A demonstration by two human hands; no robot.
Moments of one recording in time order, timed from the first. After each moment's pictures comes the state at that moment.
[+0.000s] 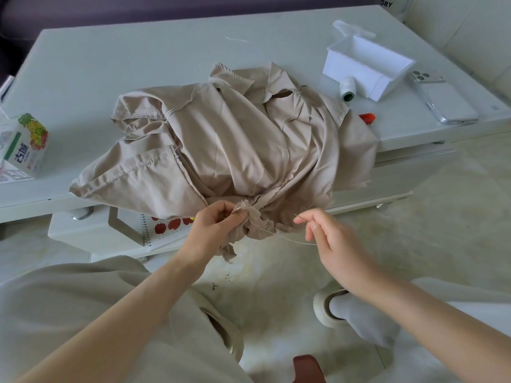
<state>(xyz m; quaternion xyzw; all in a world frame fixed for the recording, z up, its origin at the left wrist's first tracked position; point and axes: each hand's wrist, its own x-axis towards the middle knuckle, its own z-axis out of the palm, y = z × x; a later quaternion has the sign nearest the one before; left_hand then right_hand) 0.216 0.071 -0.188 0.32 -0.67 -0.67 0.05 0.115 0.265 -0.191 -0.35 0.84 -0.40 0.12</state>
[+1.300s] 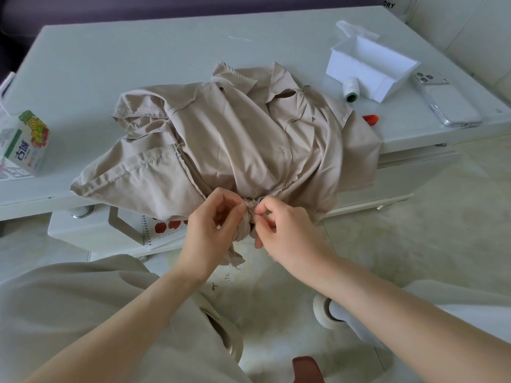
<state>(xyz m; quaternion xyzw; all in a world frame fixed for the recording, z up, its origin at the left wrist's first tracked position) 0.224 0.085 -0.174 0.20 -0.74 -0.60 0.21 0.141 0.196 -0.160 -0.33 0.84 -0.37 0.22</state>
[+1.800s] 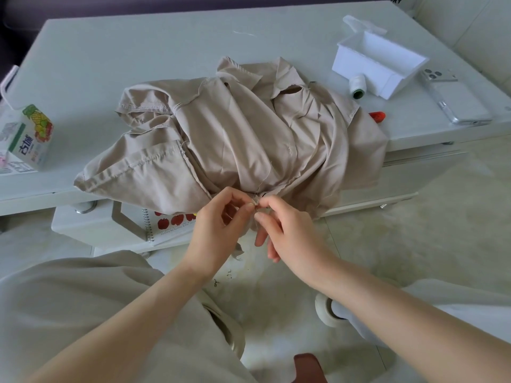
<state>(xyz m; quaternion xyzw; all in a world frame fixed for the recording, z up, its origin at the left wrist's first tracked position) 0.221 0.083 -0.177 0.22 -0.76 -0.58 0.19 0.146 0.198 -0.159 -0.29 0.79 -0.46 0.29</state>
